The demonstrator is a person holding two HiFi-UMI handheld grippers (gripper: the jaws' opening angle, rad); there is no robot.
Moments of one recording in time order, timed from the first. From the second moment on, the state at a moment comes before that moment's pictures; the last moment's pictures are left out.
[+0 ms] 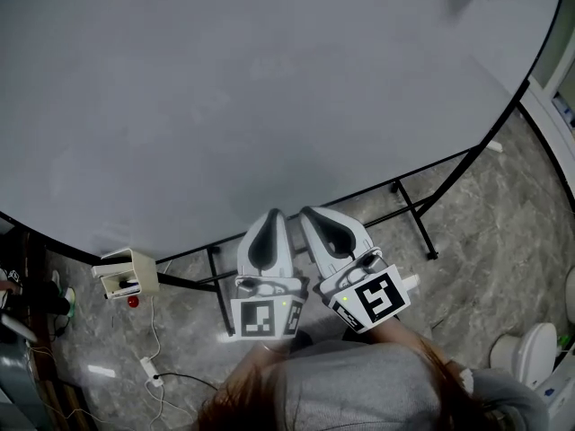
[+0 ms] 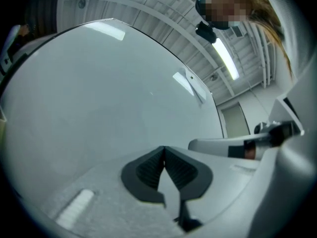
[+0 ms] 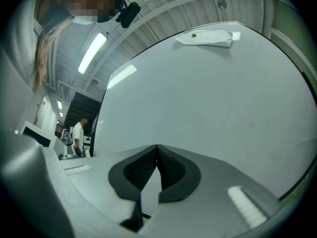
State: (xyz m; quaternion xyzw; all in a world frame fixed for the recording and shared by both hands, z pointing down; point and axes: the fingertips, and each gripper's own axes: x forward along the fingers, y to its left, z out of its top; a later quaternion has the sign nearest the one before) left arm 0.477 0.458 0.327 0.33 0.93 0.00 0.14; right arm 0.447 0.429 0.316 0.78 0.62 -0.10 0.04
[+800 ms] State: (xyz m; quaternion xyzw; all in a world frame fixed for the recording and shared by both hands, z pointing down) left arm 0.275 0.421 0.324 0.41 0.91 0.00 0.11; right arm 0.213 0.397 0.324 0.74 0.67 -0.08 0.01
